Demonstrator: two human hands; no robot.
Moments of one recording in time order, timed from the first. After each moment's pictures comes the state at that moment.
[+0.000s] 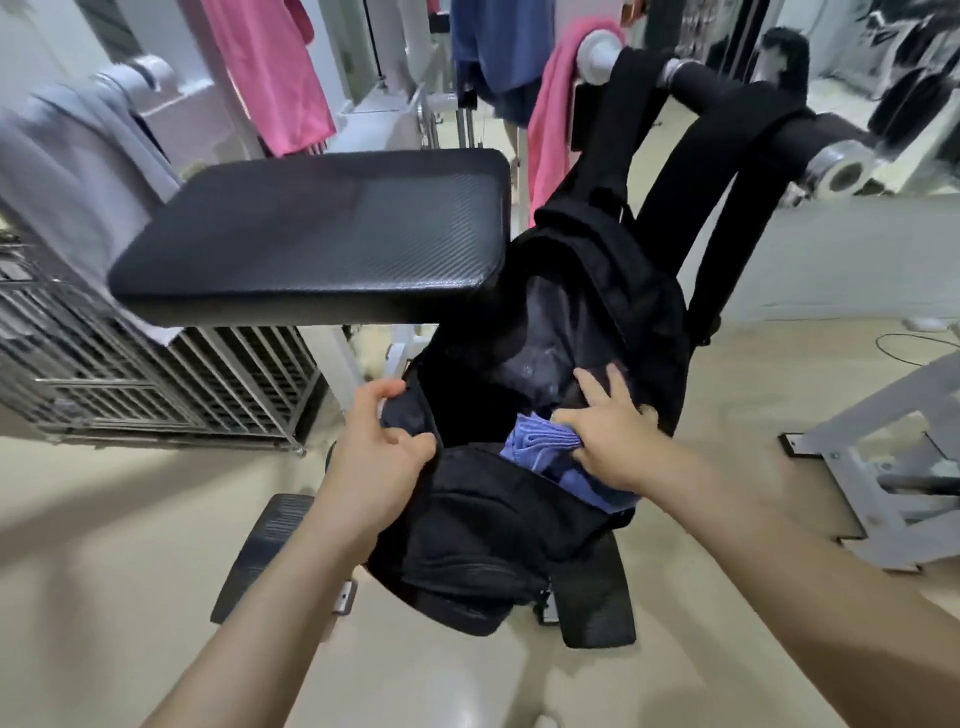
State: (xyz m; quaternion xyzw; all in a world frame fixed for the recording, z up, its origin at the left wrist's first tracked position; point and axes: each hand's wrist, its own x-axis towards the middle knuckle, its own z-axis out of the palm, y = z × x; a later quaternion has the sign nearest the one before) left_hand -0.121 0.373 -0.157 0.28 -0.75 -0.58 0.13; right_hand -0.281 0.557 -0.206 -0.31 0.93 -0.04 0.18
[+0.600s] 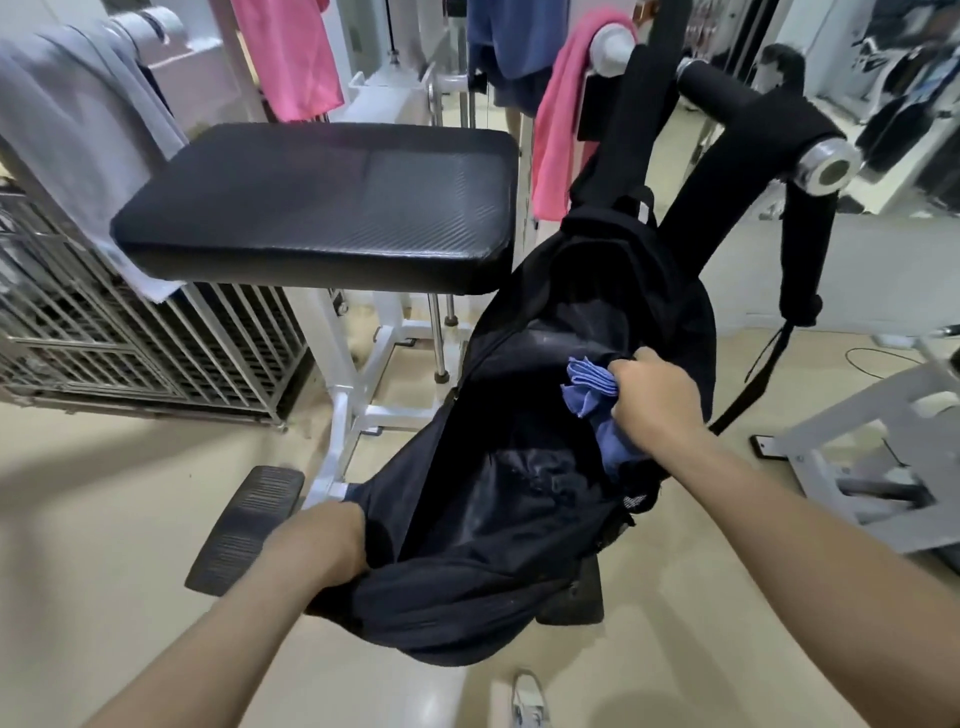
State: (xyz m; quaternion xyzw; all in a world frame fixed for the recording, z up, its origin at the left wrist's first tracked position) left_hand -0.069 0.336 -0.238 0.26 -0.90 -0.07 -0.34; right_hand -0.291 0.591 -0.197 -0.22 0.97 -0.01 -0.04
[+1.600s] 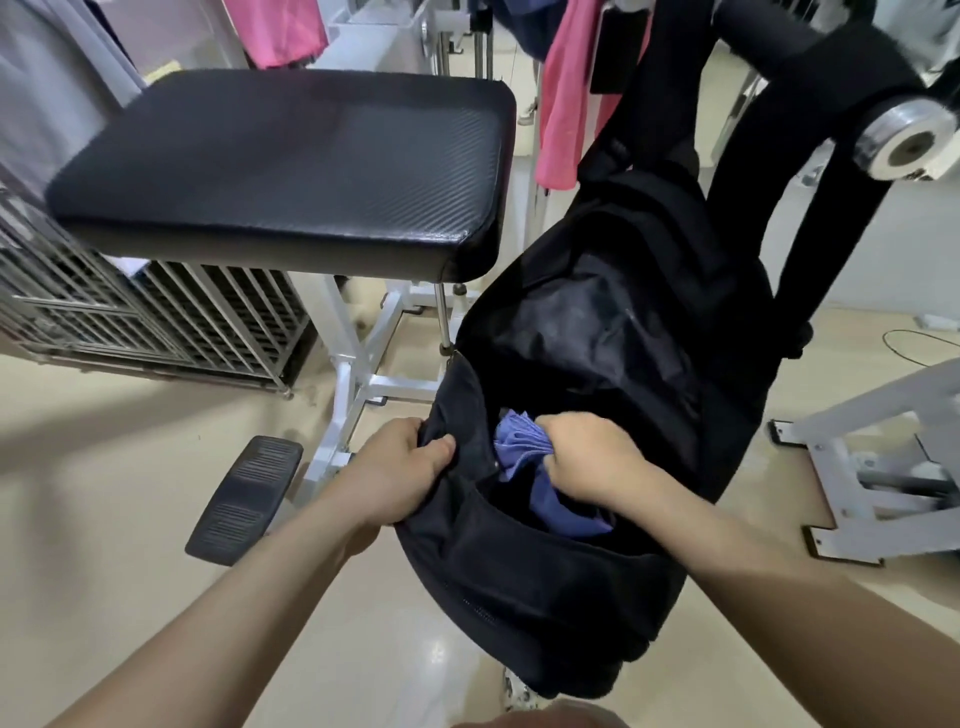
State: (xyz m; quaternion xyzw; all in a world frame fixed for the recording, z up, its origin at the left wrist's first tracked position) left_hand -0.138 0.401 -0.181 0.32 -0.74 -0.59 -0.08; right_hand -0.275 0.566 -0.233 -0.35 0.92 -0.03 0.15
